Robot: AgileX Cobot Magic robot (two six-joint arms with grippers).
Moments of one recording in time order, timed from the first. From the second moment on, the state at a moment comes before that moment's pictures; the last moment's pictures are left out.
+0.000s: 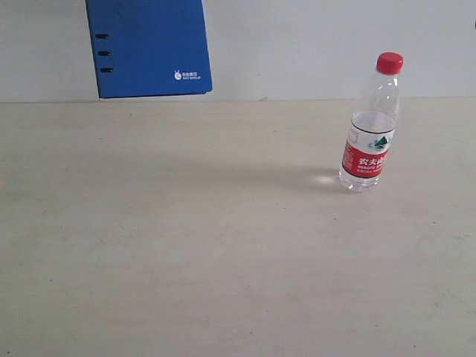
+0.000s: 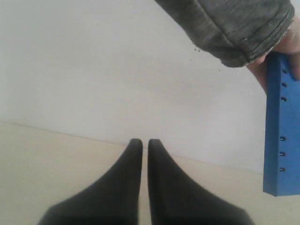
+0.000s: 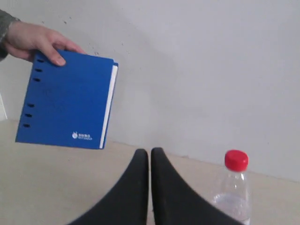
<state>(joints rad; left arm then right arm) 0.04 0.58 -0.43 -1.23 -0.03 1.06 0.46 0.63 -0.53 -1.75 0.02 1.76</state>
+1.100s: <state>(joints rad) 0.04 0.55 -0.20 -1.23 -0.06 1.07 0.46 0.22 -0.26 -1.48 0.28 1.64</state>
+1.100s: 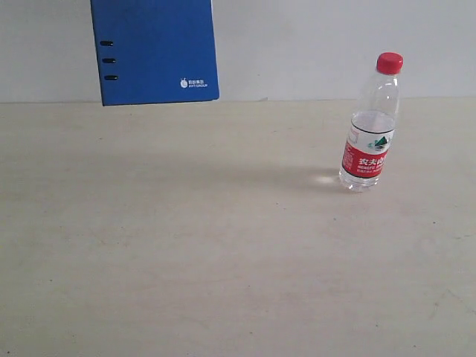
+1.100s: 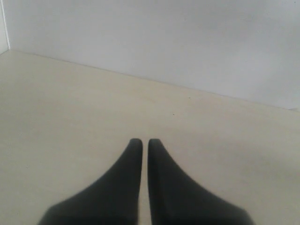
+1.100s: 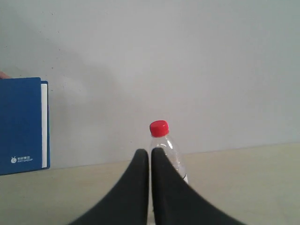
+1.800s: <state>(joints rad) 0.04 0.55 -0.20 -1.23 -0.06 1.07 0.46 0.22 -0.26 -1.37 0.33 1.60</state>
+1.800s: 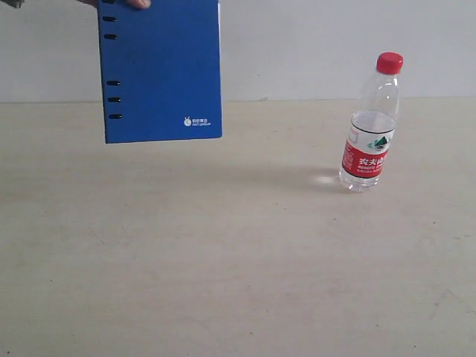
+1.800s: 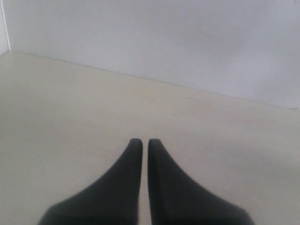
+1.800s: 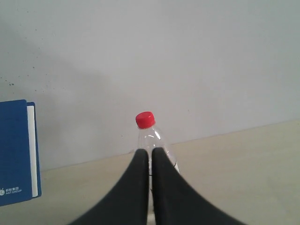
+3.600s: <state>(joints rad) 0.04 0.55 -0.19 -1.23 -0.07 1.08 0.07 0.00 0.00 -0.69 0.22 0.93</state>
